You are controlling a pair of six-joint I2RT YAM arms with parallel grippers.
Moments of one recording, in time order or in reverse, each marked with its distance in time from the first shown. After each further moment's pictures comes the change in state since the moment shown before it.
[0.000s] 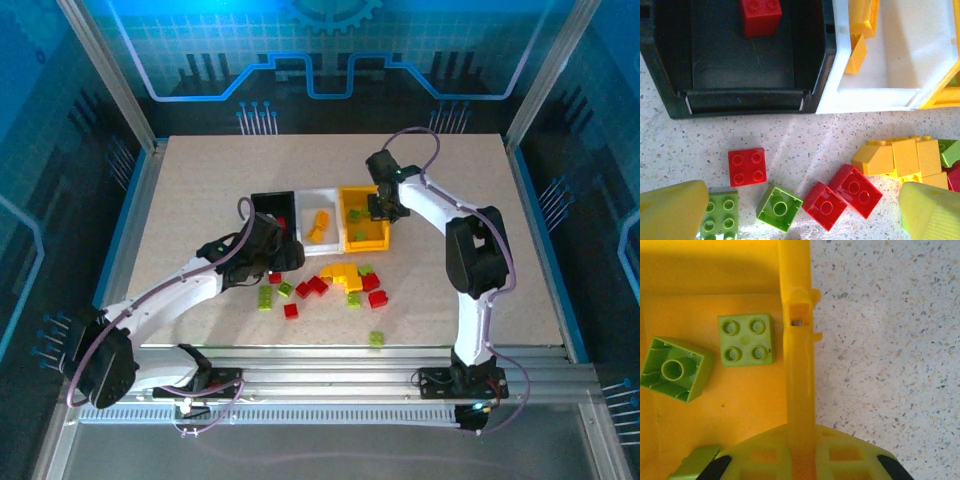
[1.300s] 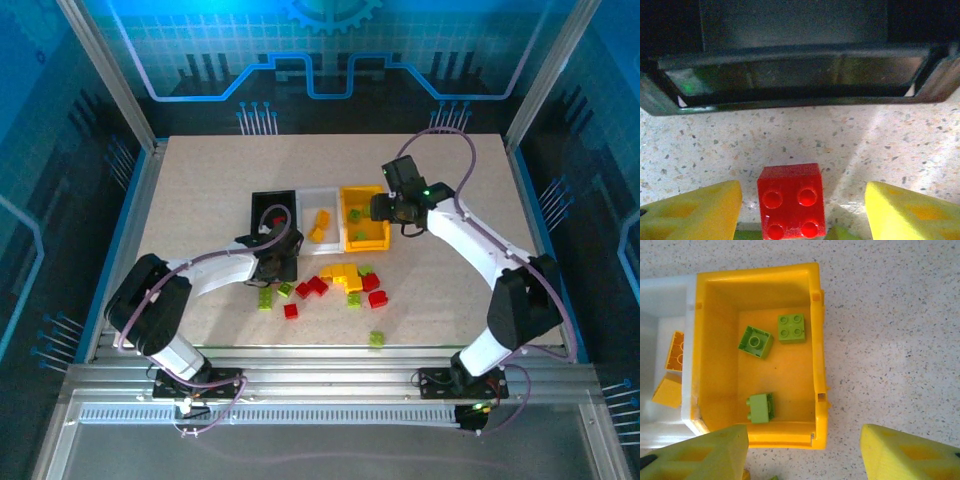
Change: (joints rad) left arm -0.015 0.340 0.026 0.008 -0.126 0.059; right arm 0.052 -0.436 -0.278 0.111 -0.006 0.083
